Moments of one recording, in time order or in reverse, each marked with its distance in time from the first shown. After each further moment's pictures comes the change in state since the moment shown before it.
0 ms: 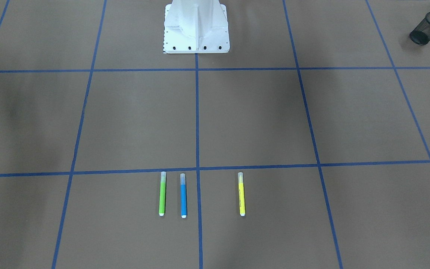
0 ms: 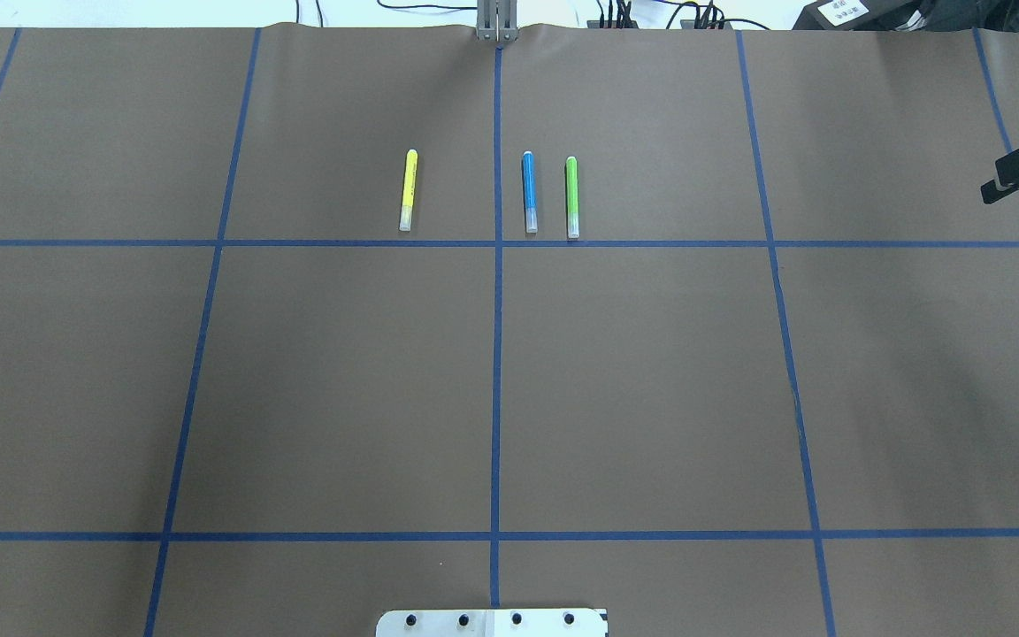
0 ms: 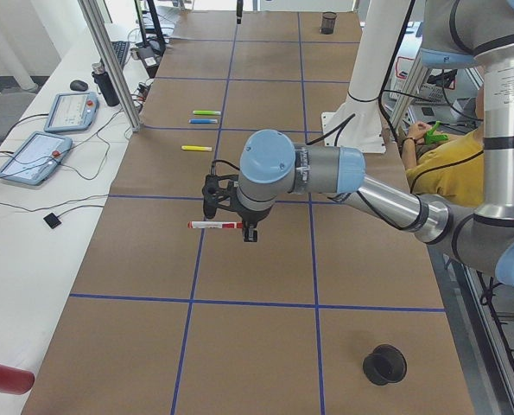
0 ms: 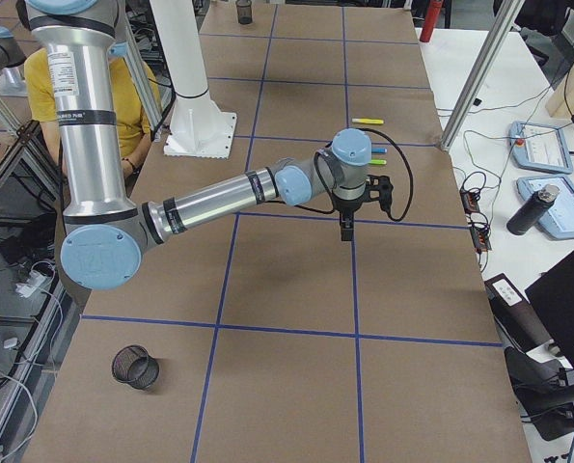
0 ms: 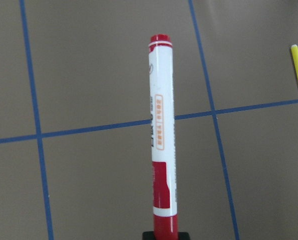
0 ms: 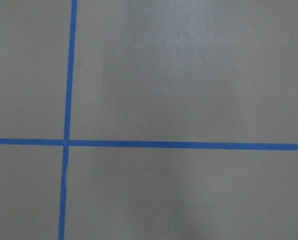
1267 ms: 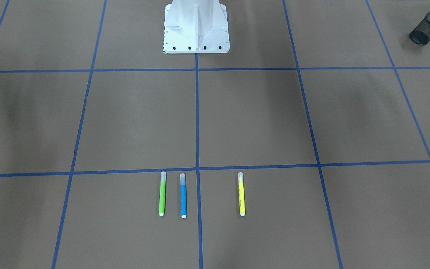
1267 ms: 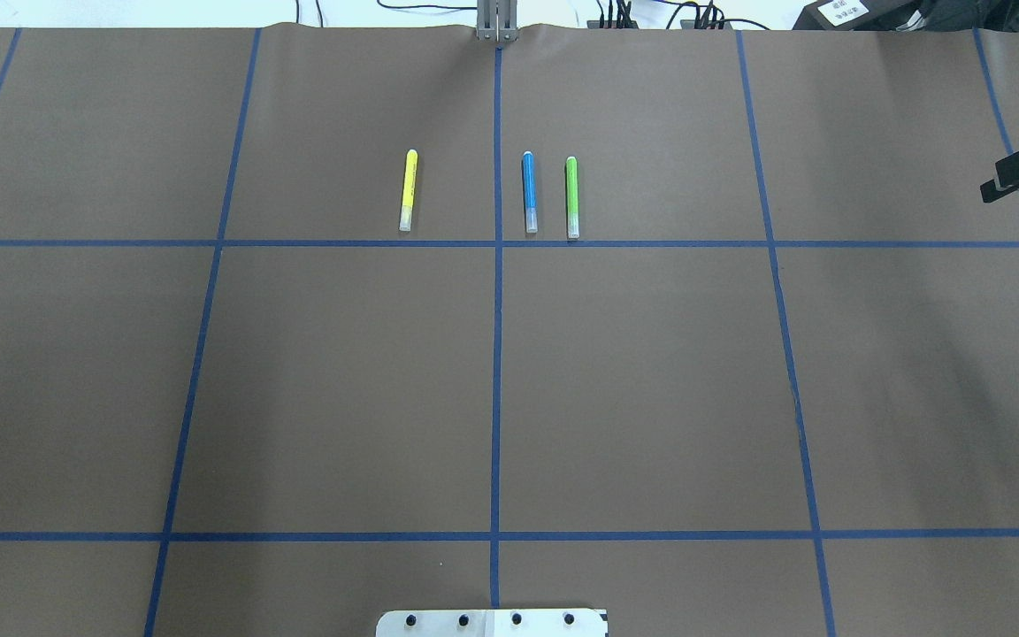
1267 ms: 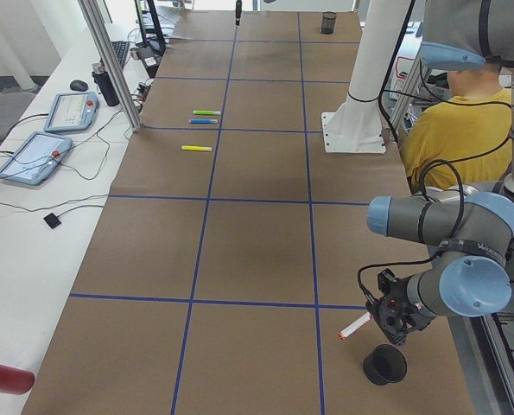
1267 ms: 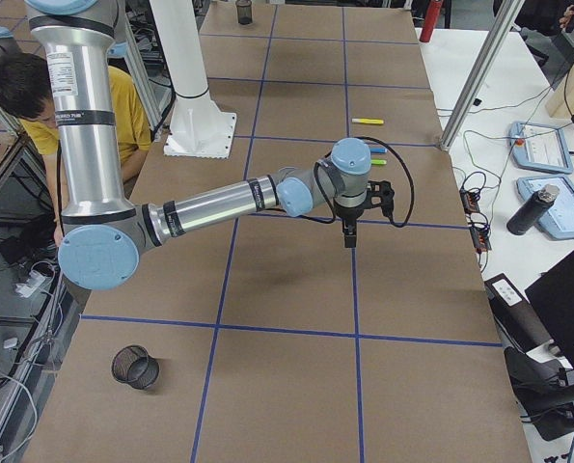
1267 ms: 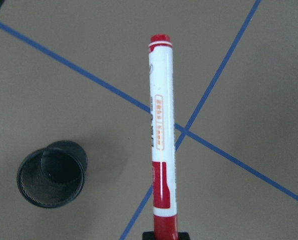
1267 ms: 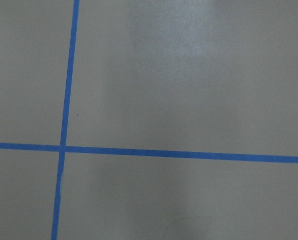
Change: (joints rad) left arm -0.530 0.362 0.038 0.515 0.230 0.381; right arm 0.000 -0.007 -0.066 0.119 -0.006 0.000
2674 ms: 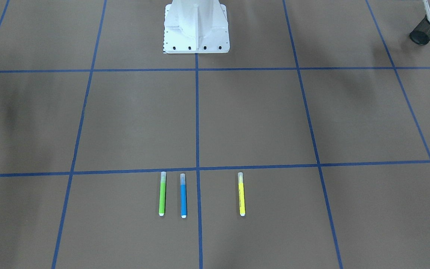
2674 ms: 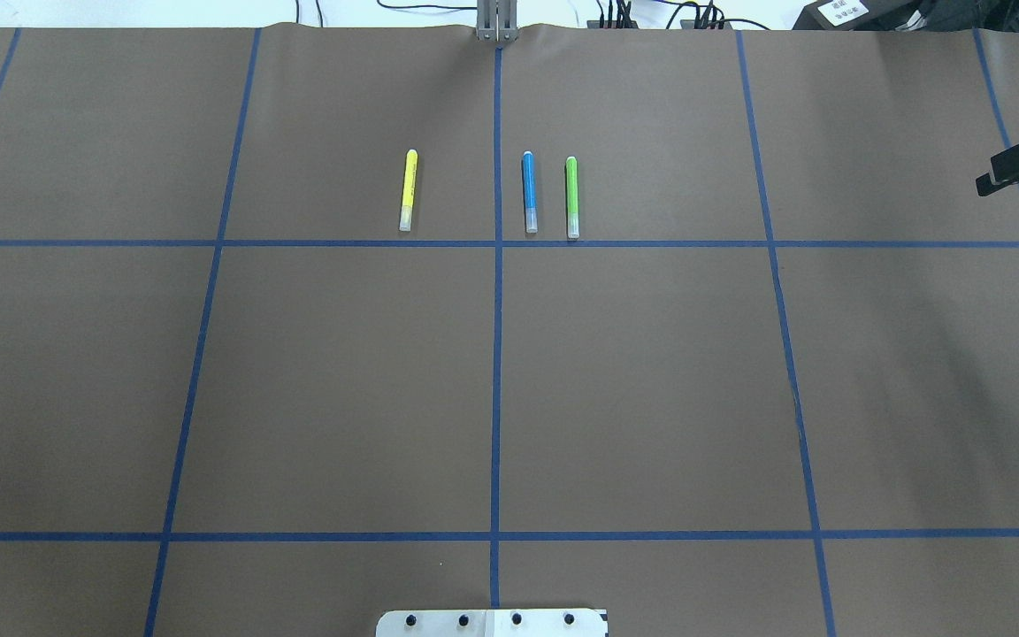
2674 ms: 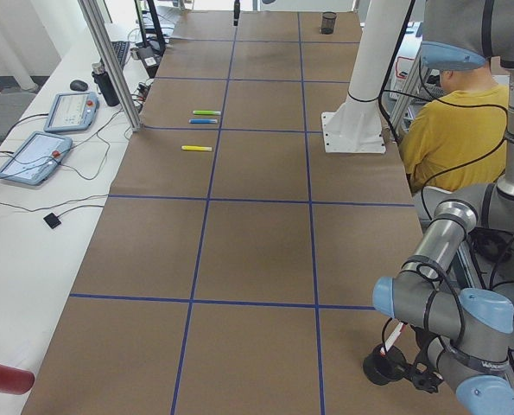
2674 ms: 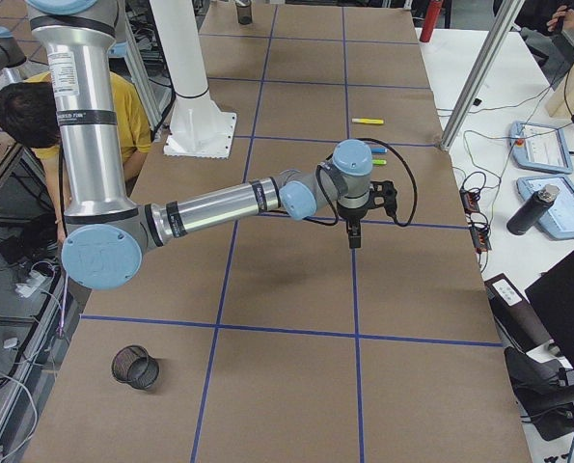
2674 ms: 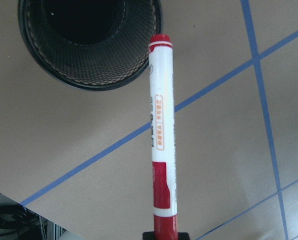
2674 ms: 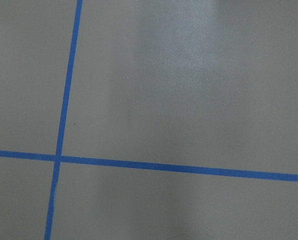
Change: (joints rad) left arm -0.062 -0.029 0.425 0.189 0.024 -0.004; right arm -0.004 0.009 -0.009 0.030 -0.016 -0.002
